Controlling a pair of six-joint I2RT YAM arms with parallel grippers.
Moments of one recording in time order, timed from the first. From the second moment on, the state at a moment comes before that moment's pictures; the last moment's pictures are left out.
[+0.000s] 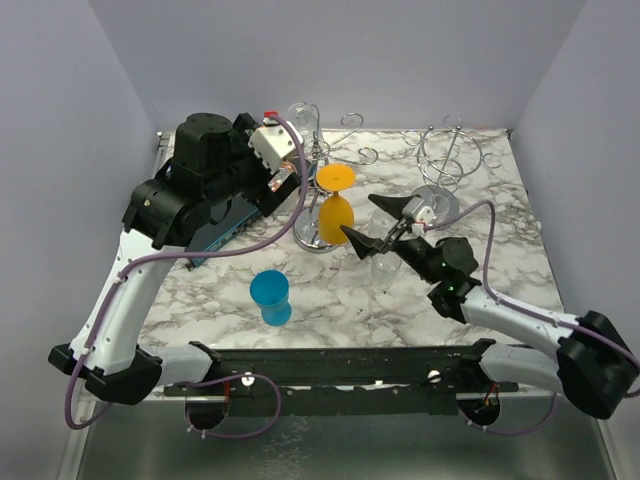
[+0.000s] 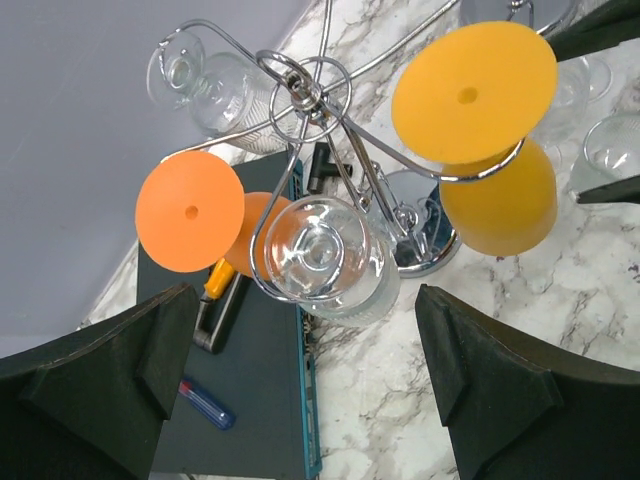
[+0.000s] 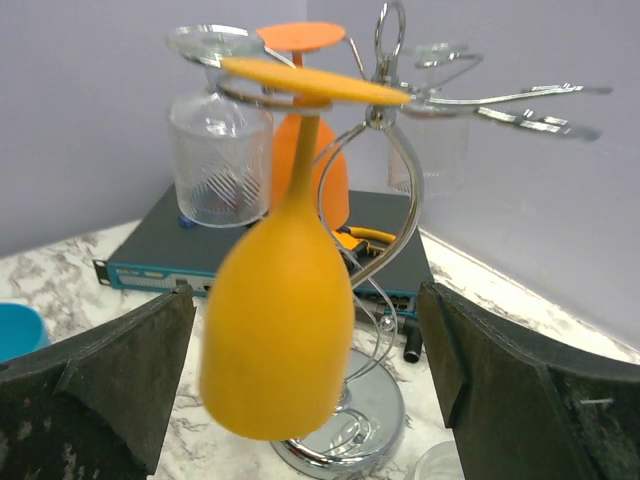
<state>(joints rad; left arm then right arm) -0.53 1.24 1.75 -0.94 0.14 0.49 0.72 1.18 0.48 1.01 -0.15 -0.08</state>
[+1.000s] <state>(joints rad) -0.53 1.61 2.09 -0.89 0.11 0.09 0.50 1.51 1.81 -0.35 0.03 0.18</state>
